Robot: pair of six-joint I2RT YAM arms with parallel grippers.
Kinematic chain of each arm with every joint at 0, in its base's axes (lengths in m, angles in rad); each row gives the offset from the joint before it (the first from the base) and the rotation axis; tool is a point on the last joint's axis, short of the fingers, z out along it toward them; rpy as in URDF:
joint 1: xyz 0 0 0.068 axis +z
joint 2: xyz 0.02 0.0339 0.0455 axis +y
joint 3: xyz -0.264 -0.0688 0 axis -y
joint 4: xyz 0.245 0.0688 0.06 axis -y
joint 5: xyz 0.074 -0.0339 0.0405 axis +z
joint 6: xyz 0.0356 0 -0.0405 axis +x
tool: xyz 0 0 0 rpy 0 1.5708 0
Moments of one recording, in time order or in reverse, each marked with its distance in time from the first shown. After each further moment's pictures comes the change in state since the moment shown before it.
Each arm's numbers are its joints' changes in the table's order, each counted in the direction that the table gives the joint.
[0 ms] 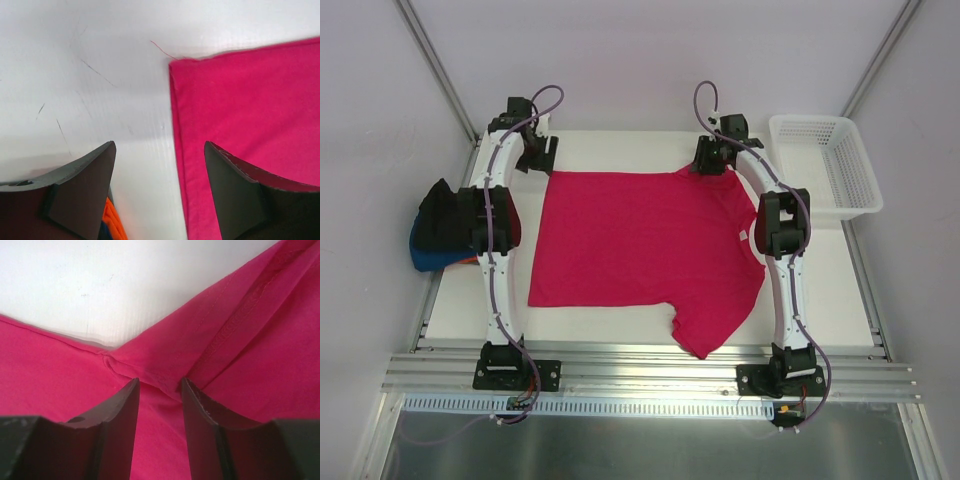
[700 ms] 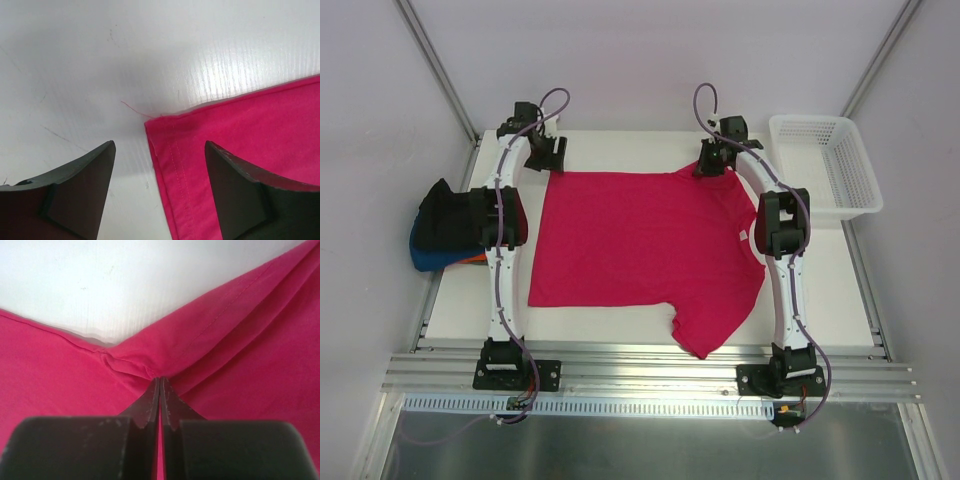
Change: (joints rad) left arm 0.016 0.201 0.182 0.048 -0.142 0.016; right arm 0.001 0.000 -0.013 -0.001 0.021 0.006
